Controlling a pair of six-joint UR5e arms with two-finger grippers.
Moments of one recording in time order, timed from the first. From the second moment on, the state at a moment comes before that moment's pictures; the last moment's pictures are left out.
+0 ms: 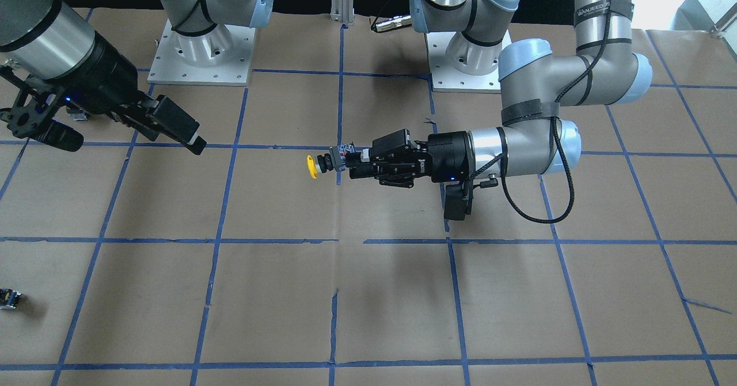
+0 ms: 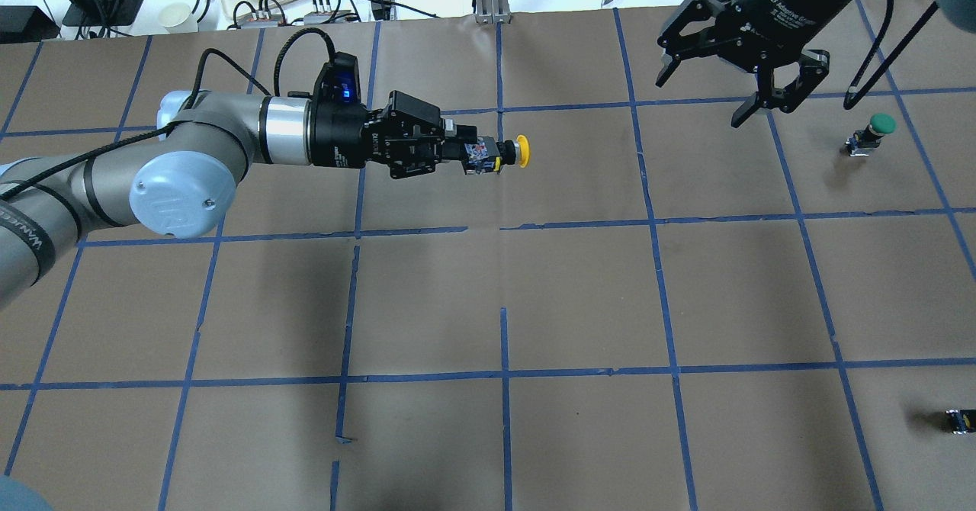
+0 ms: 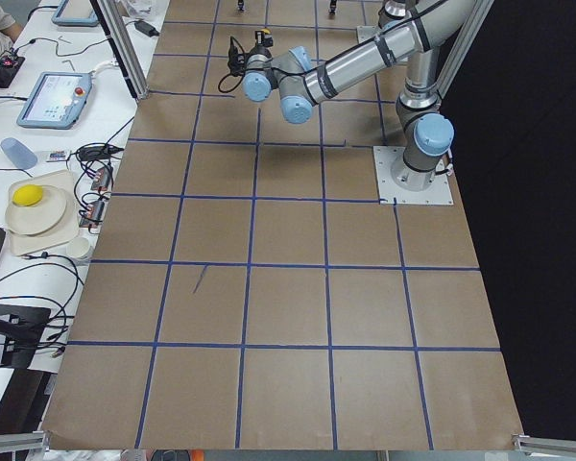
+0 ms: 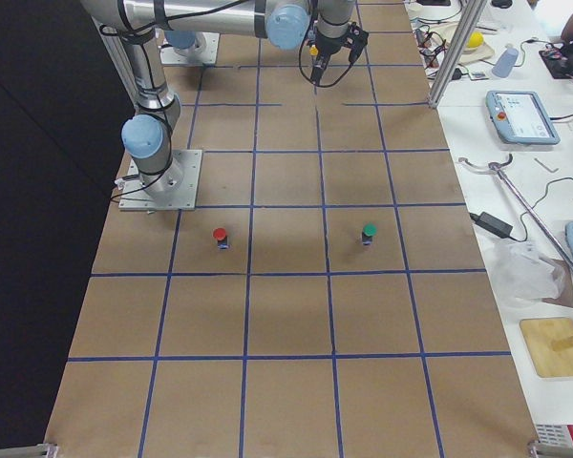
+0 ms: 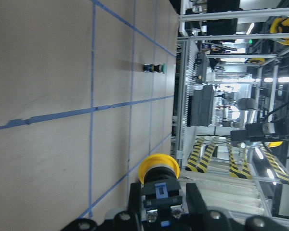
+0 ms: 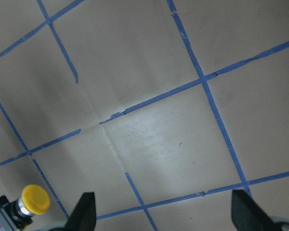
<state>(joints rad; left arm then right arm) -1.49 -1.83 -1.90 -1.42 0.20 0.42 1.45 -1.48 1.49 -1.52 -1.21 0.34</state>
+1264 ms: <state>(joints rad) -1.60 -1.85 -1.90 -1.41 -0.08 0.41 1.44 -1.53 1.57 -1.54 -0.89 0.67</state>
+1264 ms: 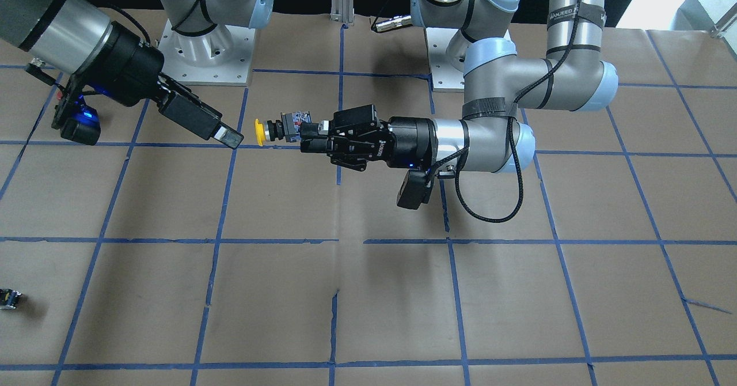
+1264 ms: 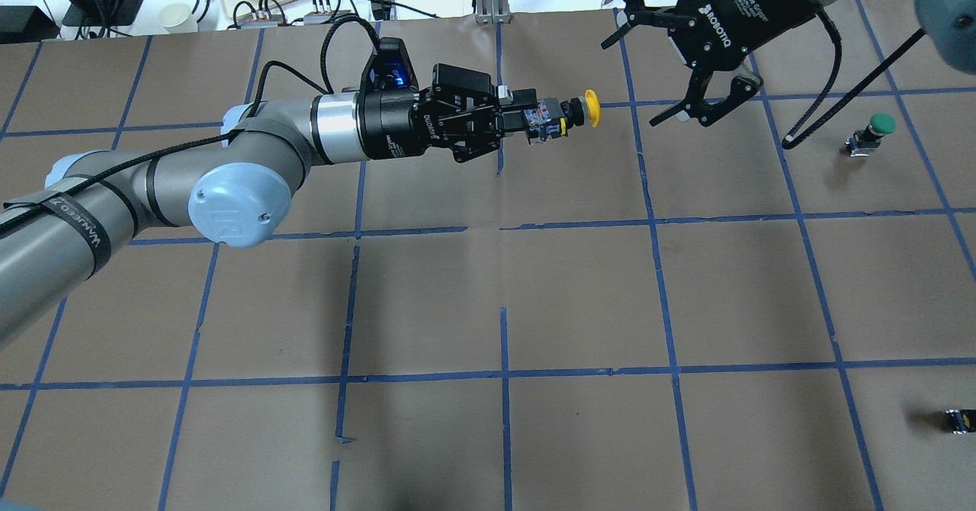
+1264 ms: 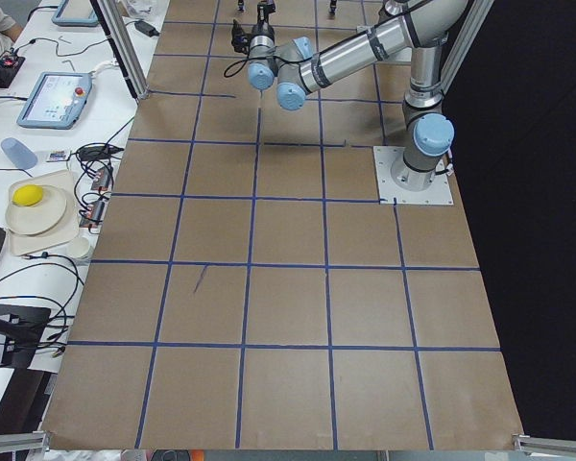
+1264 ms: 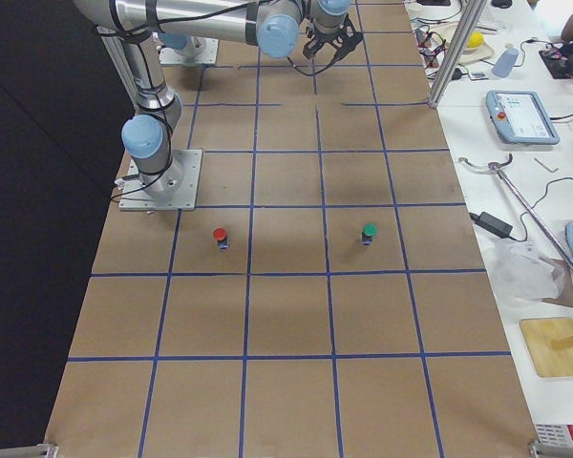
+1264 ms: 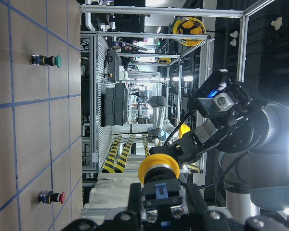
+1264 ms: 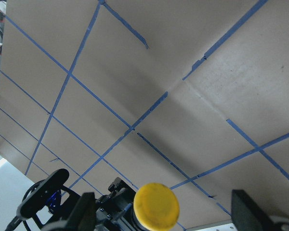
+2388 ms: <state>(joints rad) -1.63 -1.85 -1.86 -1.39 -0.13 0.33 1.45 -1.52 1.56 -1.49 -0.78 0.68</state>
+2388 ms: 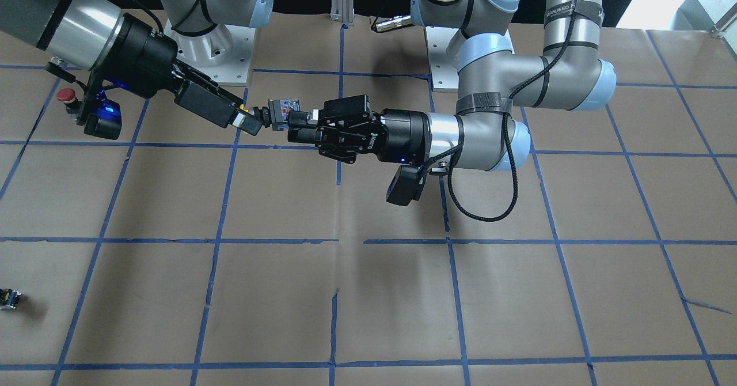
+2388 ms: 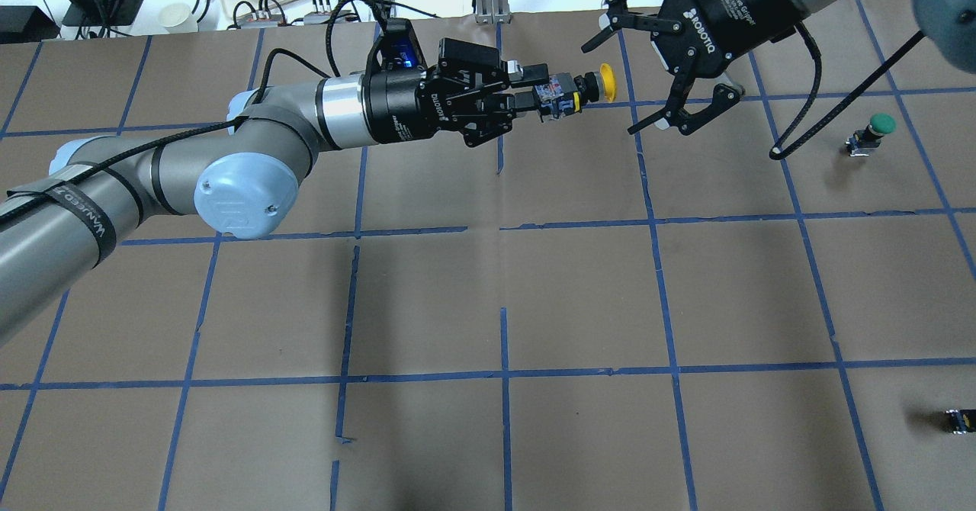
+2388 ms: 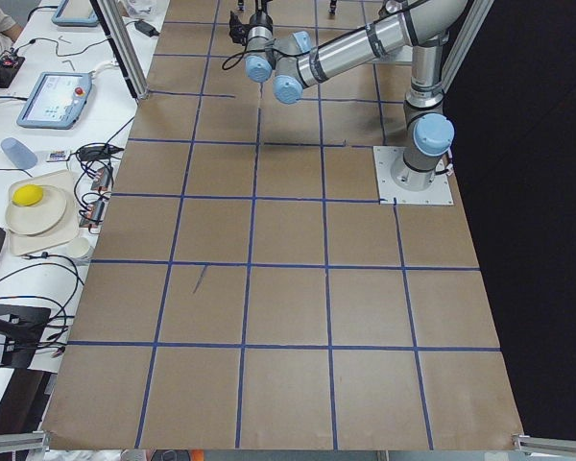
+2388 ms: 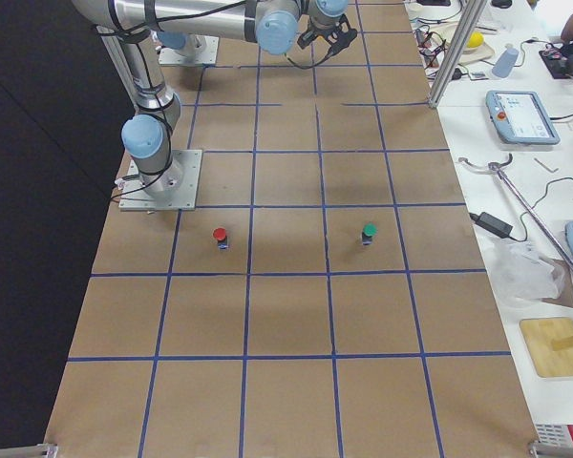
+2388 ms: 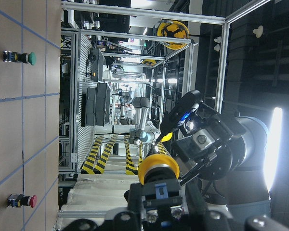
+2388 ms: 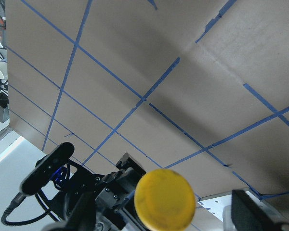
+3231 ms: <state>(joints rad) -1.63 -1.85 -1.86 -1.38 -0.13 0.33 1.44 -1.53 1.57 -1.47 -0.81 0.68</state>
